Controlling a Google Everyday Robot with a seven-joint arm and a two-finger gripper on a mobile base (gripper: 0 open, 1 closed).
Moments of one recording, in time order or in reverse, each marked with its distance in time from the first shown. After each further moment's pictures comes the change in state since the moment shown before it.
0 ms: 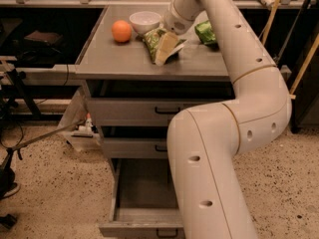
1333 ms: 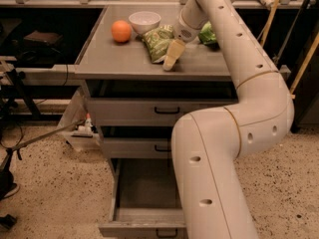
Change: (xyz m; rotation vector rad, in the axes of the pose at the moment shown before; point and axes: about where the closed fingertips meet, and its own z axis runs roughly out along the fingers) arm 0.049 -0.019 0.017 0.063 0.080 0.132
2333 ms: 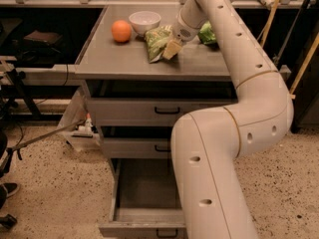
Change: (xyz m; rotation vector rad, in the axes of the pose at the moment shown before) arm 0.000 0.000 0.001 -0.001 0.000 0.006
